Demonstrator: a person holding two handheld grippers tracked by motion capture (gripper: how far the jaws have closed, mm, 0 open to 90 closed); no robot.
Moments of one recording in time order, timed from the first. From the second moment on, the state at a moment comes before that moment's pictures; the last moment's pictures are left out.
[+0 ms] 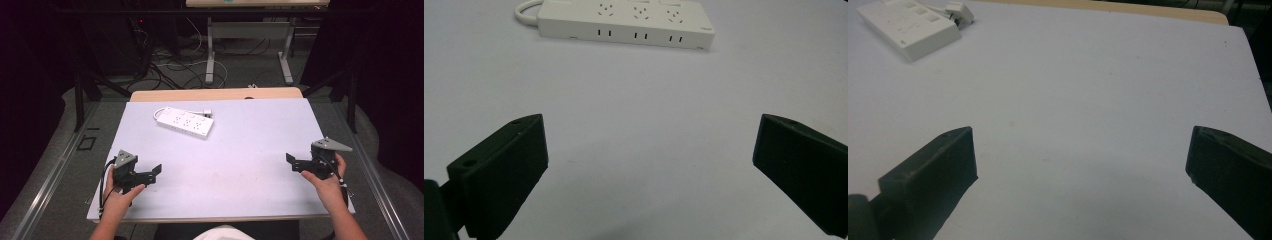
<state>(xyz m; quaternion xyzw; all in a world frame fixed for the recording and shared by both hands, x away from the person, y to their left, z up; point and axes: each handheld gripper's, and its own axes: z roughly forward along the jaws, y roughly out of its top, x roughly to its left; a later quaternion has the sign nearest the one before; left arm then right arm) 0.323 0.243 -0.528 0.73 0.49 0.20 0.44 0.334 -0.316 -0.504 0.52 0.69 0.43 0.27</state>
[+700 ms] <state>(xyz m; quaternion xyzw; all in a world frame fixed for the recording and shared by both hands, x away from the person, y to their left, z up) 0.316 0.234 -0.523 0.72 0.48 0.22 0.44 0.332 -0.301 -0.521 0.49 0.71 0.42 0.28</state>
